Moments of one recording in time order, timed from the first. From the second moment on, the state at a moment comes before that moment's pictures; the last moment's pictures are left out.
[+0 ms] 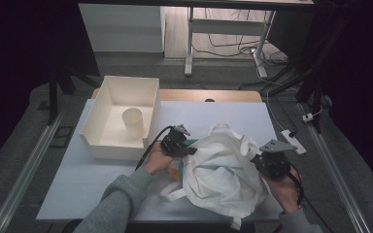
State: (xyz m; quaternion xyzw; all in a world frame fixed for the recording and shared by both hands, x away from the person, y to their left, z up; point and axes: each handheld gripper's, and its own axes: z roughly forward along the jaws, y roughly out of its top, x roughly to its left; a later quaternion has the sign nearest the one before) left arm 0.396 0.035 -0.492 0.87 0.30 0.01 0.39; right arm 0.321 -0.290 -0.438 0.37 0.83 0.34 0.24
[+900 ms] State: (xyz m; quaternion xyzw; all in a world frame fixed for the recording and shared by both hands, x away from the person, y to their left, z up) left arm 0.393 0.024 -0.497 0.88 0.29 0.01 0.38; right arm 0.362 -0.345 -0.489 0.48 0.79 0.32 0.21
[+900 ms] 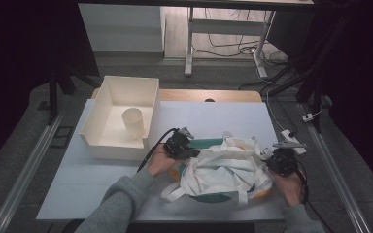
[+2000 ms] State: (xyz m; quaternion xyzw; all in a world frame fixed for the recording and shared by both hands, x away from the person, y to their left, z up) left arm 0.393 0.025 -0.496 0.88 0.29 0.01 0.38; right arm 0.323 -0.192 -0.445 0.25 0.90 0.33 0.13
